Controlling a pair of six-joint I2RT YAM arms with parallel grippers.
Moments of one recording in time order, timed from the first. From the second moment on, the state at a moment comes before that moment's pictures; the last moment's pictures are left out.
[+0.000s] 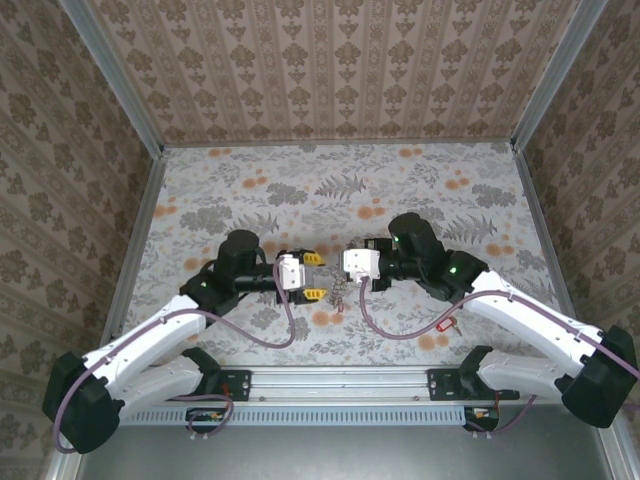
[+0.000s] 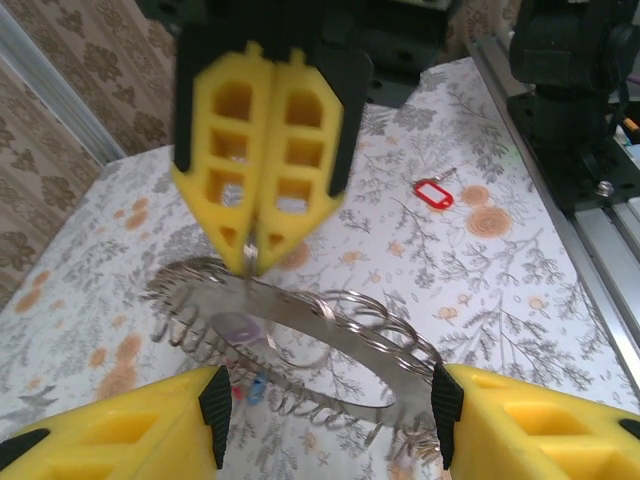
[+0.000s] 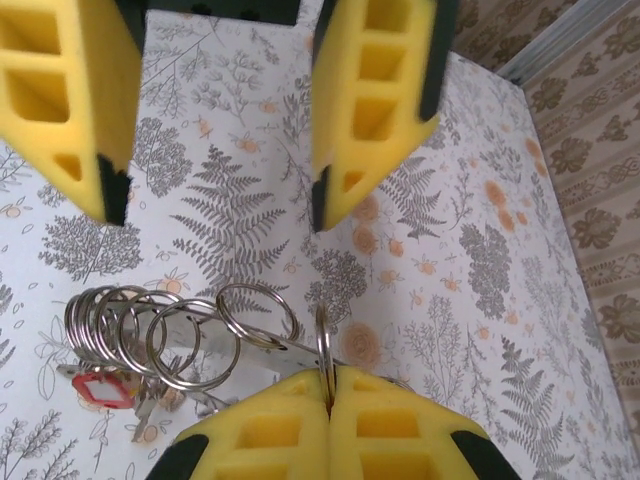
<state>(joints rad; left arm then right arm) -0.73 0.96 0.63 -0.06 0.70 0.62 0.72 1.11 0.90 -0.39 -0.32 -0.87</state>
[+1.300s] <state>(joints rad) -0.77 1.12 0.72 0.00 0.69 0.57 0.64 1.04 0.84 -0.34 -0.49 -0.78</state>
